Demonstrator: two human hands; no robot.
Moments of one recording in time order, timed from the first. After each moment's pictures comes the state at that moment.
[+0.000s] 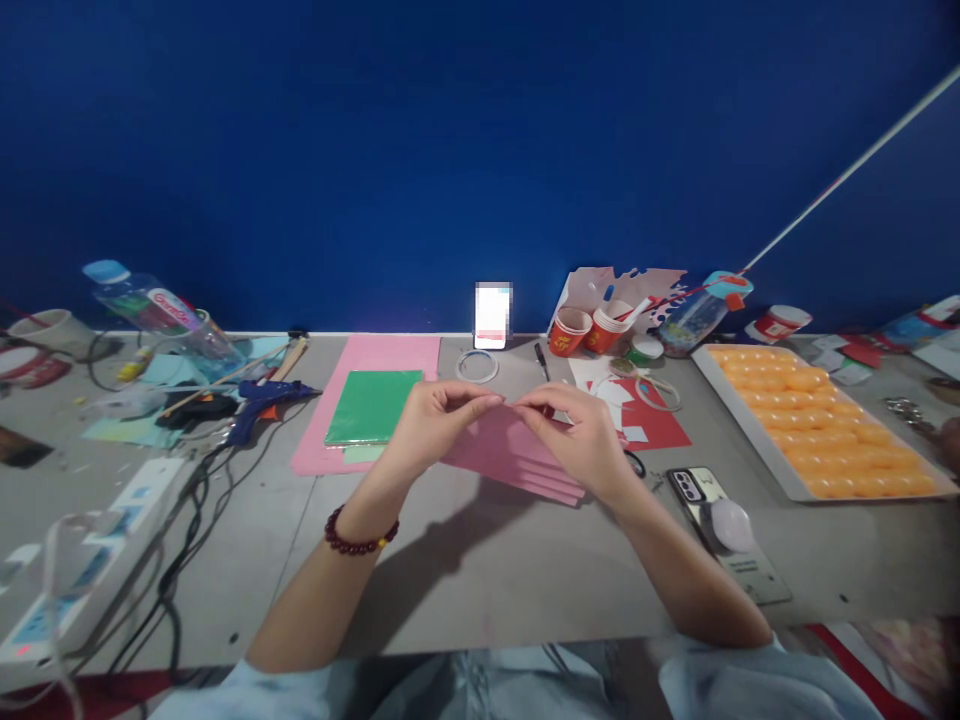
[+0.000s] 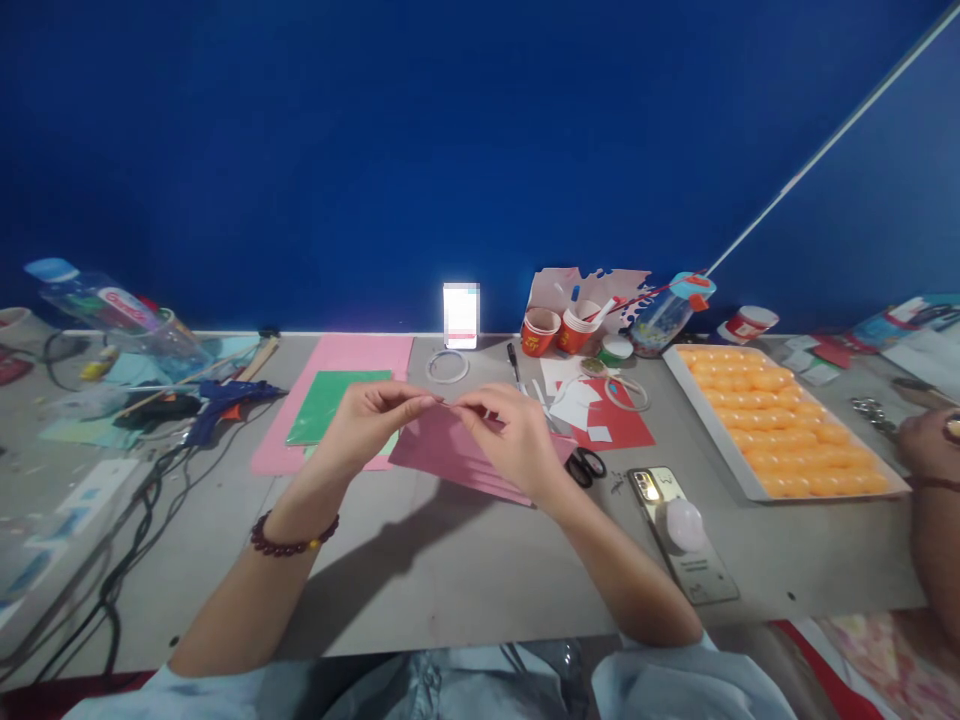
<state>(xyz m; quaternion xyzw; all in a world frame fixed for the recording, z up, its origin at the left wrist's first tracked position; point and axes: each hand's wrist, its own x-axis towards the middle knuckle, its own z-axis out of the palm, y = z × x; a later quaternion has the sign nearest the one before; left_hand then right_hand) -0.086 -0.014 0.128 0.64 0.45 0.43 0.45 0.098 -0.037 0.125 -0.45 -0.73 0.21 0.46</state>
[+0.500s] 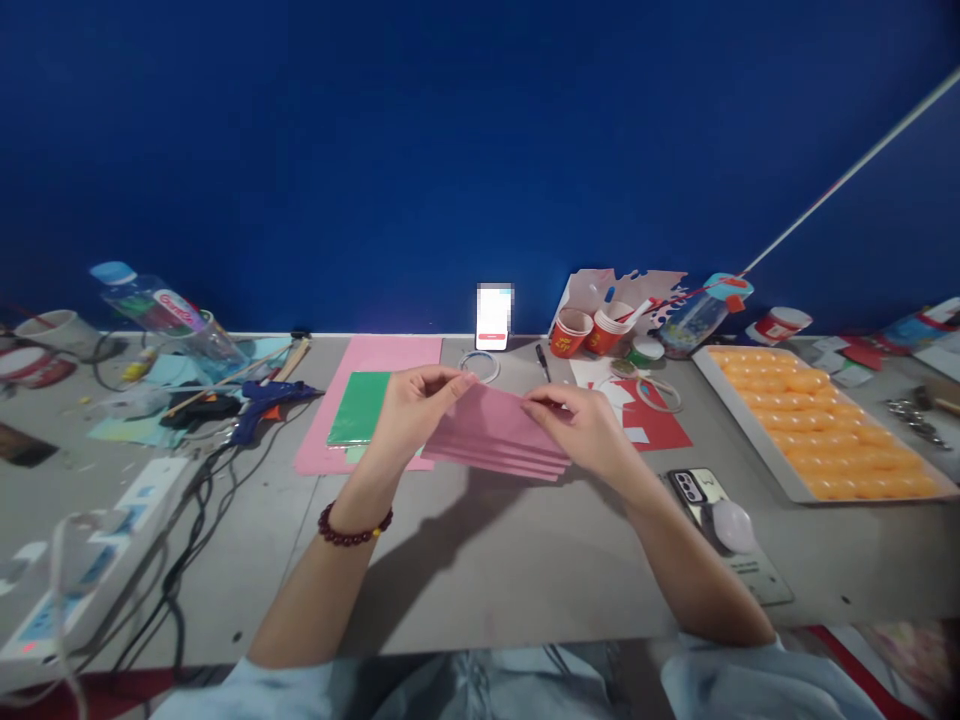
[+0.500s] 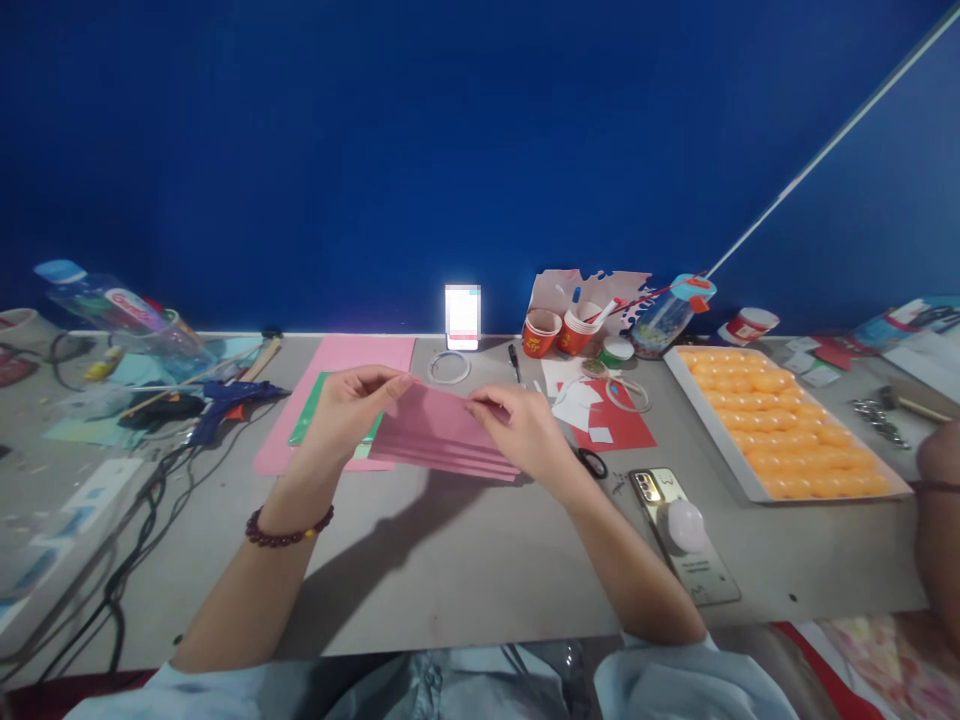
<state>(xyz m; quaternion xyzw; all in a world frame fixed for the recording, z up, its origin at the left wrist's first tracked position) -0.100 -0.006 0.132 0.59 0.49 0.49 0.40 0.114 -0.025 0.121 -0.49 -0.76 0.19 0.37</state>
